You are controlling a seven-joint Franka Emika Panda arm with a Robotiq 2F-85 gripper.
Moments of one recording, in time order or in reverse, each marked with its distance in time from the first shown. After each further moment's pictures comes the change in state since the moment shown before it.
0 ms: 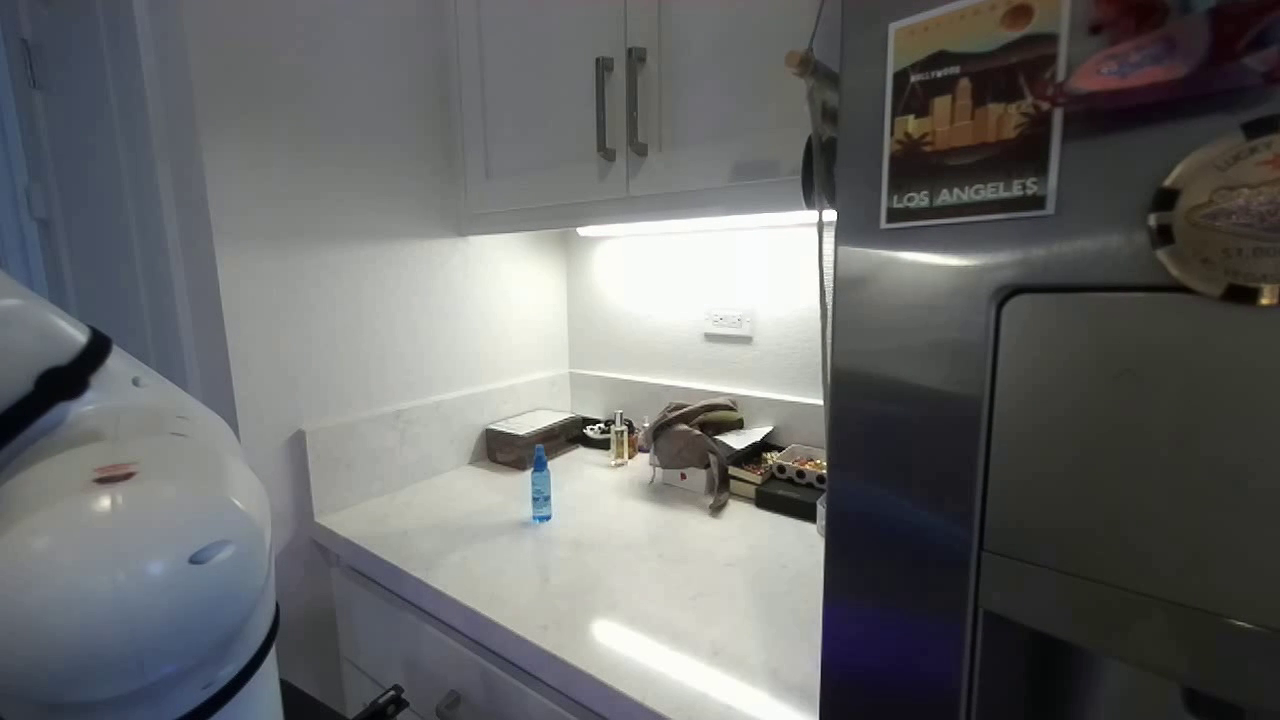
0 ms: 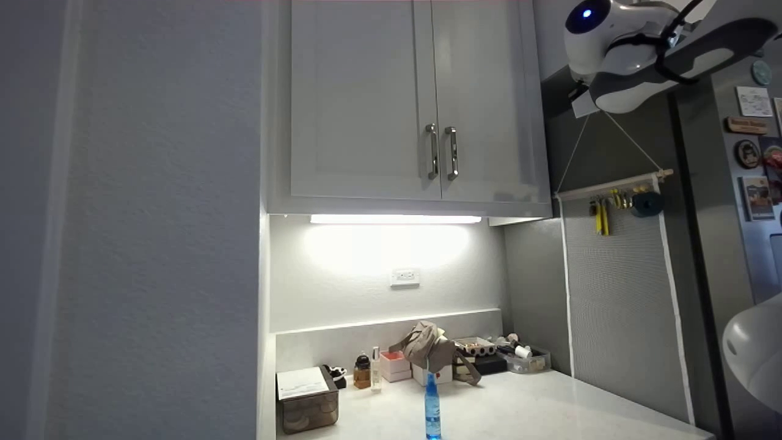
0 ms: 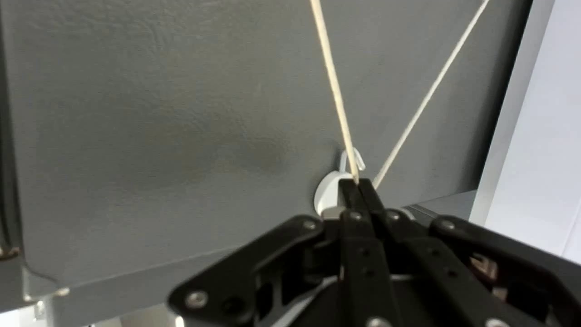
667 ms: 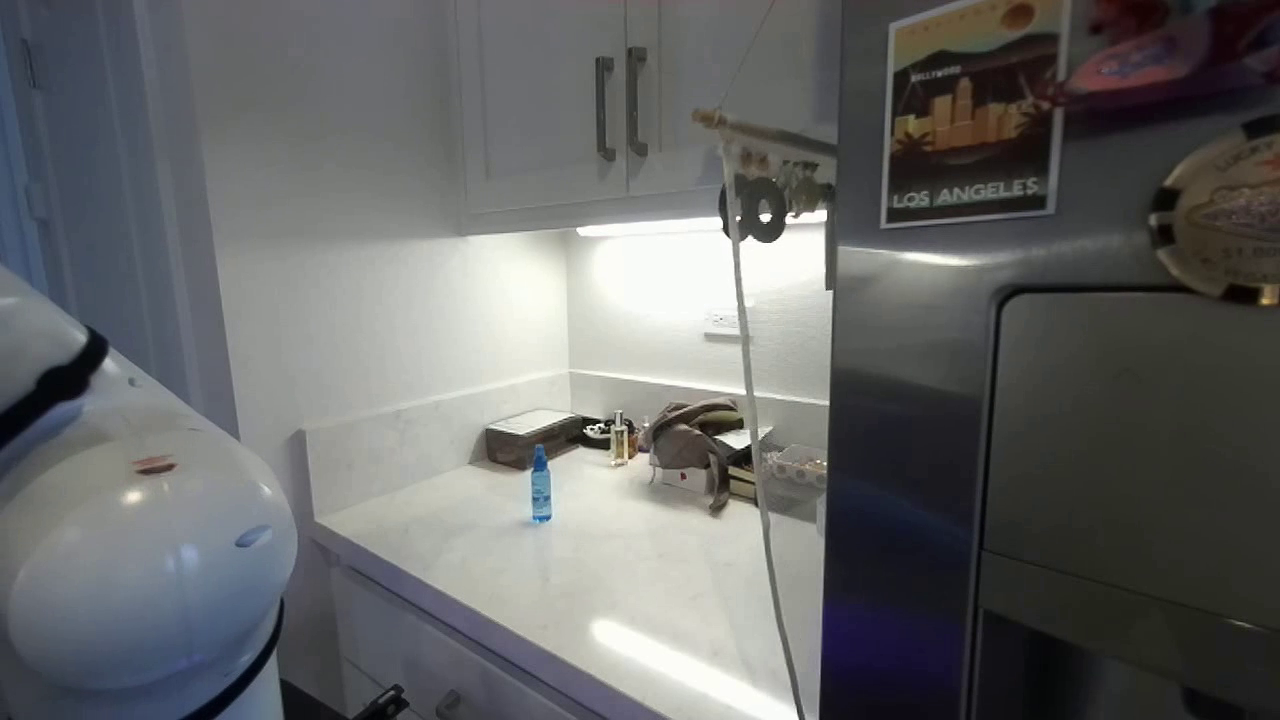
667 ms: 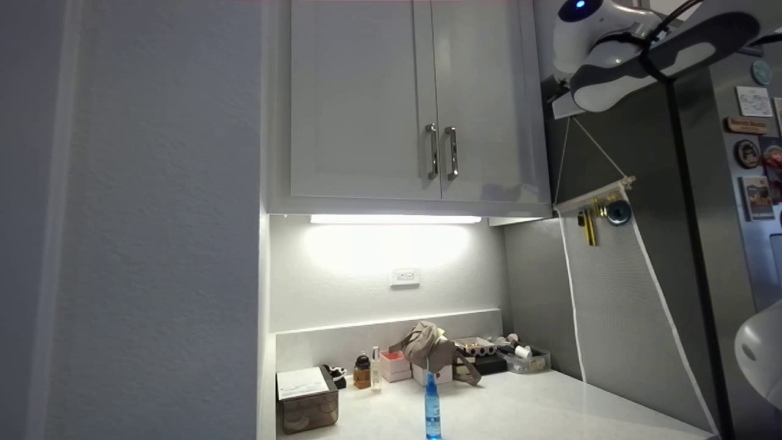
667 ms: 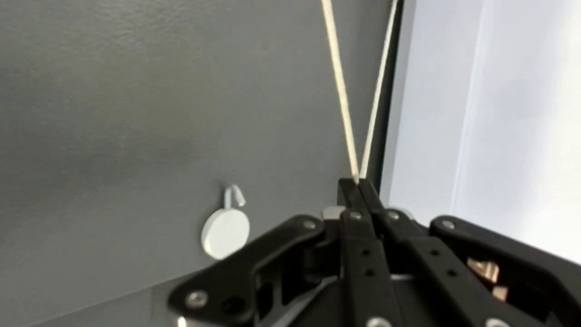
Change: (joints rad) arm 0.129 0.020 -0.015 0.007 0.181 -0.021 -0.085
